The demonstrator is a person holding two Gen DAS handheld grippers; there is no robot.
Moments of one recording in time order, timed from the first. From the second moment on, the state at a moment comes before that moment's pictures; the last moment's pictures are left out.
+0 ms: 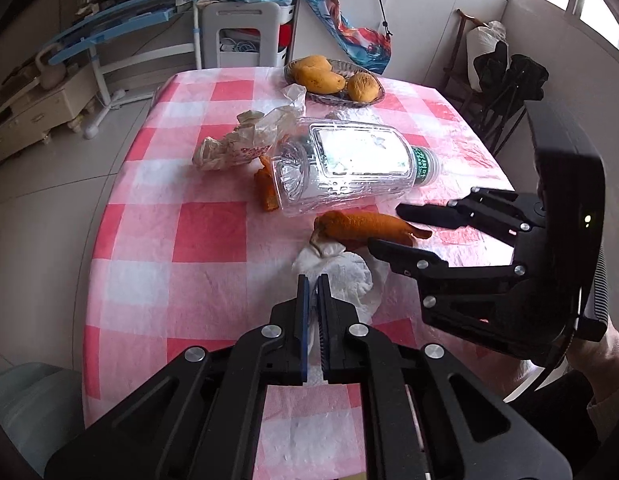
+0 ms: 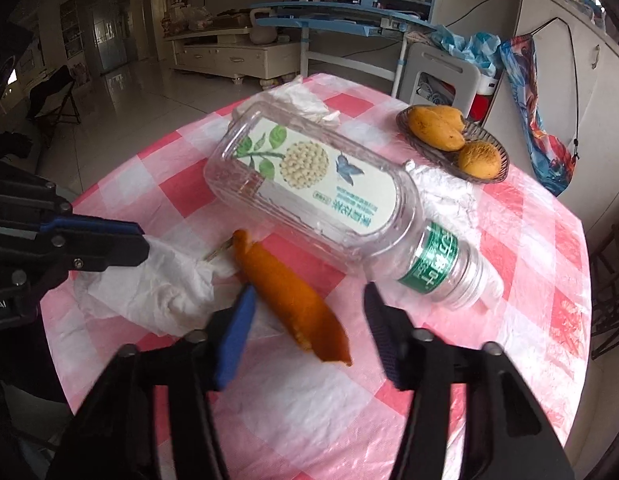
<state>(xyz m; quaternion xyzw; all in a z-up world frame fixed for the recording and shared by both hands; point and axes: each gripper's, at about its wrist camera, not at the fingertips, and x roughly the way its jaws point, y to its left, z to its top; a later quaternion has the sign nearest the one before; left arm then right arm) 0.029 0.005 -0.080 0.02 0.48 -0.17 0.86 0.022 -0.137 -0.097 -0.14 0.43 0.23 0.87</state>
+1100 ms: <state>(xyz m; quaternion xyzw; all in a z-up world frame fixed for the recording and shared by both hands) -0.099 0.060 -0.056 -0.04 0.43 -0.17 0.89 -0.179 -0.121 -0.053 -0.11 0.37 0.34 0.86</state>
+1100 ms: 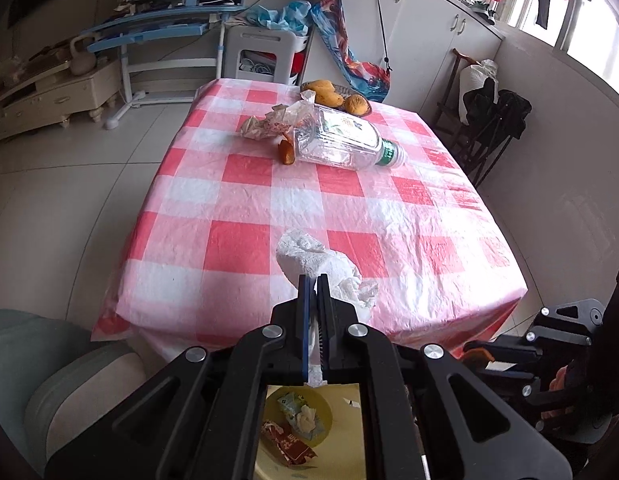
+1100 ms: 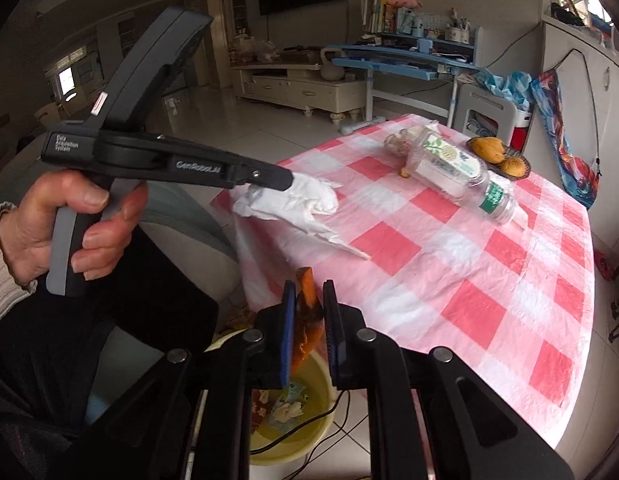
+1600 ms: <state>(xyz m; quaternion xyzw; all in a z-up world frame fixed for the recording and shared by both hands) -0.160 0.044 -0.066 0.01 0.45 -0.19 0.87 -0.190 -0.172 -0.040 -0.02 0.34 0.23 0.91</state>
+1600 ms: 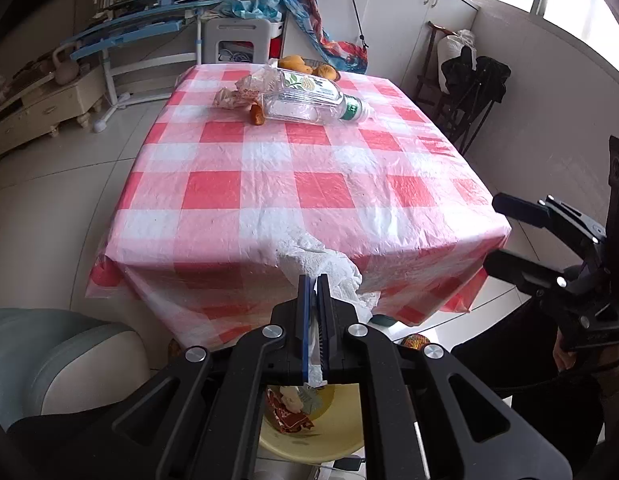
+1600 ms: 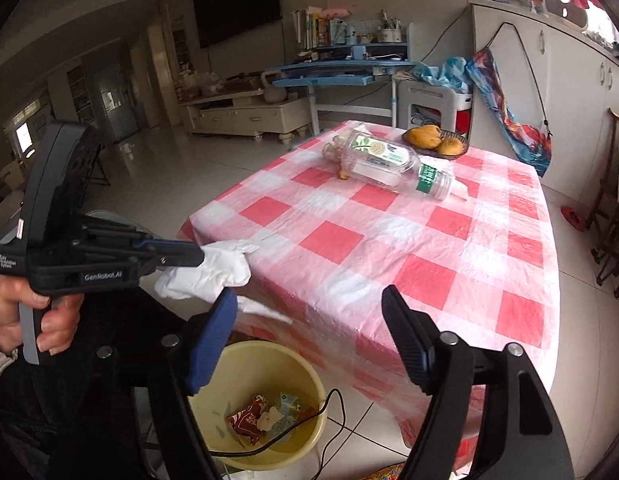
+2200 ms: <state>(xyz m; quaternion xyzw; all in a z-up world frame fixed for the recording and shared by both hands) -0.173 0.029 -0.083 0.06 0.47 -0.17 0.86 -0.189 -0.171 -0.055 -0.07 0.35 0.15 0.92</state>
